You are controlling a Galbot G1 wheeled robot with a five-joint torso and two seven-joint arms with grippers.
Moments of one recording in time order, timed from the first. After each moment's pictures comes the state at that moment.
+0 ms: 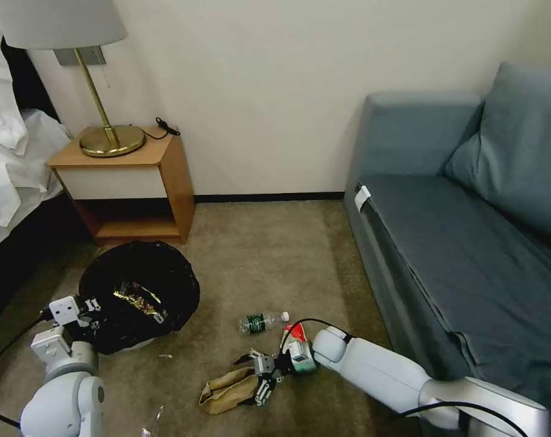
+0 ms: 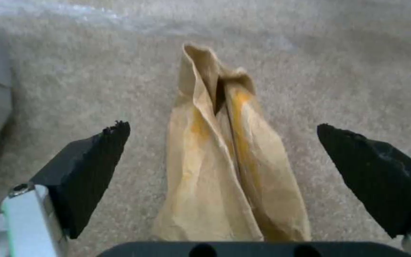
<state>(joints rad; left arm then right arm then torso) 1.42 -1.54 -0.94 -2.04 -0.19 0.36 -0.11 -0.53 1.29 -0.74 0.85 0.27 0.39 -0.83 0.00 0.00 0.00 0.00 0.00</state>
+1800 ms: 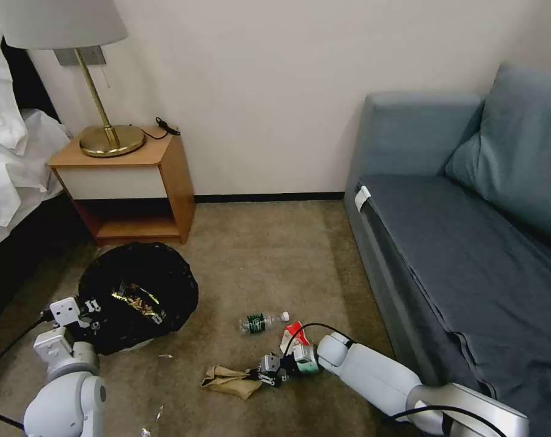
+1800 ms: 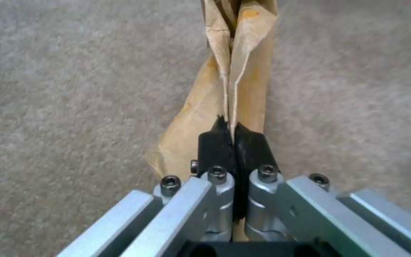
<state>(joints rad) 1.42 -1.54 -0.94 -2.02 -0.18 0.35 -0.11 -0.57 1.29 -0.65 0.76 0.23 0.44 -0.77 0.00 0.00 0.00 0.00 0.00</state>
